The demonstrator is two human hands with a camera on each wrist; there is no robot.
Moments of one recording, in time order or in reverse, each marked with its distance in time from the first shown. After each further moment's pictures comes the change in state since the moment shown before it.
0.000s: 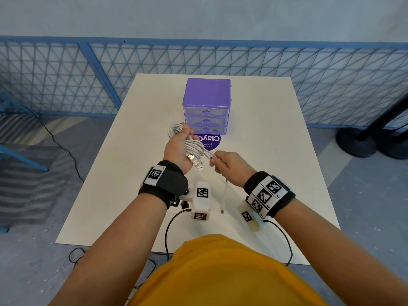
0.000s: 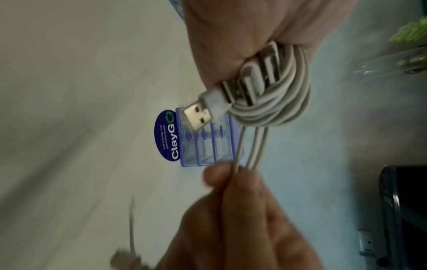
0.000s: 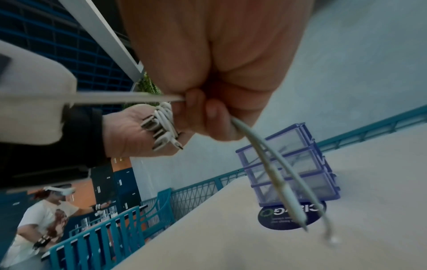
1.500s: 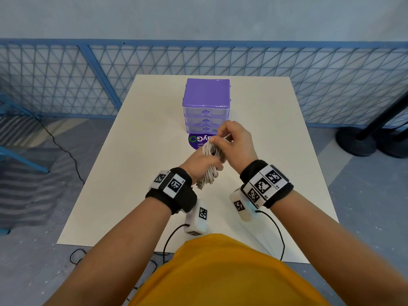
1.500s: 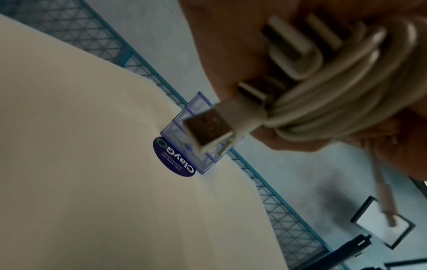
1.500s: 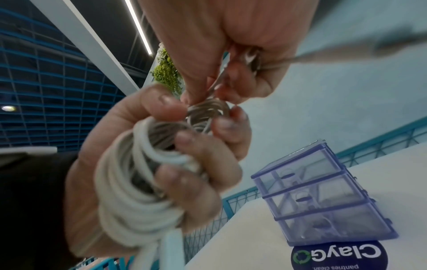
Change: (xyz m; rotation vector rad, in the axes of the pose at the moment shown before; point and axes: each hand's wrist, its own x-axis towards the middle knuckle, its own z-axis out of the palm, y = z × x) left_hand -0.017 -0.027 -0.002 0.862 -0.512 0.022; right_hand 0.010 -0.031 -0.017 0.244 0.500 -0.077
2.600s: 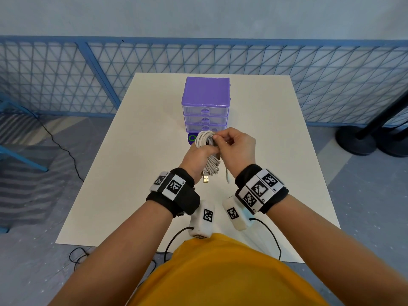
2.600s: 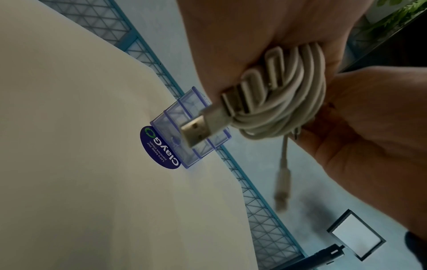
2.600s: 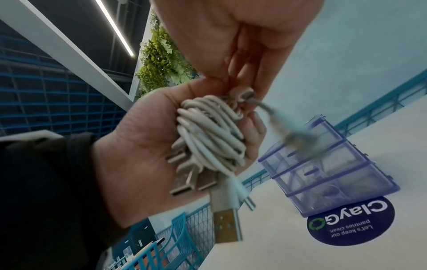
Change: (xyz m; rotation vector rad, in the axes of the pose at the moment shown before) left_hand 0.008 0.000 0.005 -0.252 0.251 0.009; right_hand -0.007 0.002 0.010 0.081 0.177 0.199
